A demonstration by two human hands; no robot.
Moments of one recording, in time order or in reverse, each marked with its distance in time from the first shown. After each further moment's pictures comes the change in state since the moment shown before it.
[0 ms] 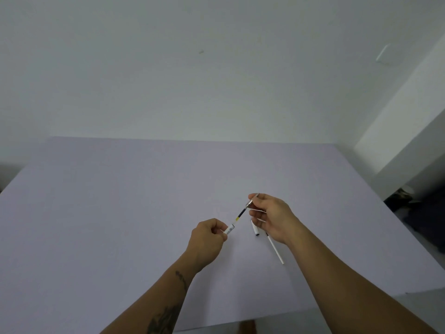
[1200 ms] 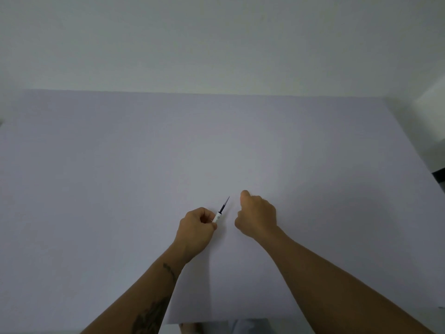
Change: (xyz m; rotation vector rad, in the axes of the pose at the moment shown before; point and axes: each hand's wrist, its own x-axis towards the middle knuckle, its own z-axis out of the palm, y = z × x) left_hand 0.062 -0.031 0.037 0.071 0.061 -0.275; right_hand 0.113 0.083 -0.005 -1.513 0.012 -0.336
